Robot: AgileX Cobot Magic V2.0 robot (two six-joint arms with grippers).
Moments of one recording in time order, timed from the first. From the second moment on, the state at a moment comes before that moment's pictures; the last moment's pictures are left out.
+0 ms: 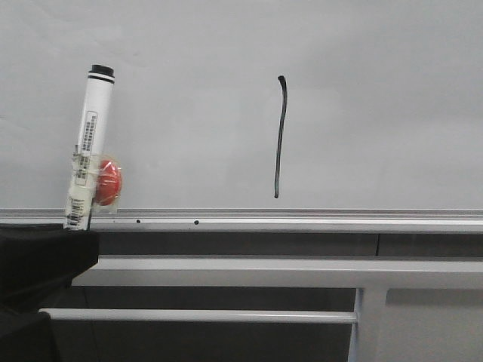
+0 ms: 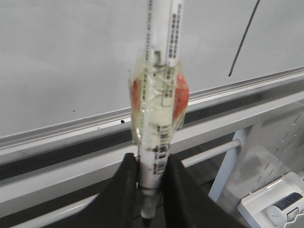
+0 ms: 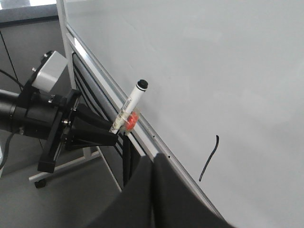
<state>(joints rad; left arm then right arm) -1.32 1.50 -0.08 -0.77 -1.13 -0.02 0.81 0.63 -0.65 0.20 0.40 -0.36</state>
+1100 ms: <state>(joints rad) -1.28 1.51 -0.16 -0.83 -1.14 0.03 0.81 0.65 -0.61 0.13 0.28 -0.36</state>
